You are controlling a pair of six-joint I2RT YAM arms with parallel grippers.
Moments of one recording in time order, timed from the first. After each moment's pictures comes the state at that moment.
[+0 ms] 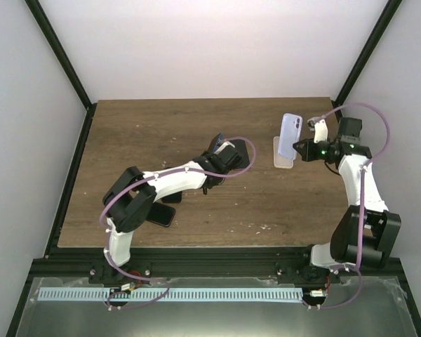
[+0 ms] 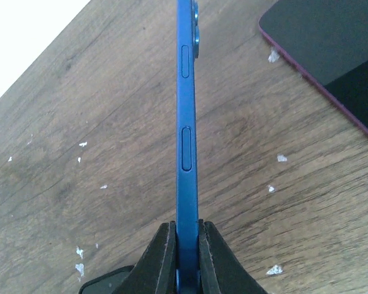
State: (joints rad) left arm -0.89 1.95 1.40 -0.42 -0.71 -0.10; right arm -0.23 1.38 1.07 -0.56 -0.69 -0.22
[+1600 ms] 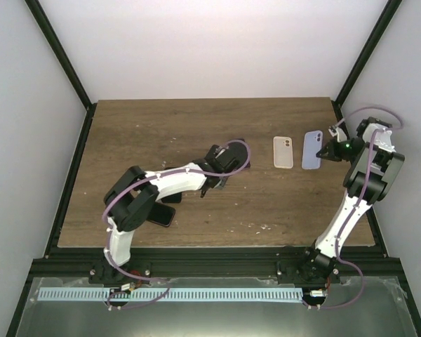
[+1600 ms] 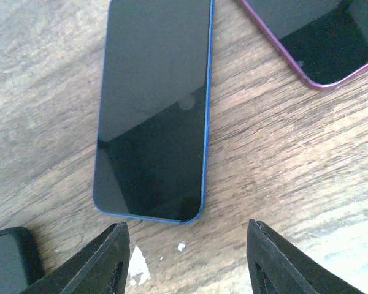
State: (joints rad) left arm -0.88 2.02 1.39 -0.51 -0.47 -0.29; right arm -0.50 2.19 1.78 -1.19 -0.67 -0.58
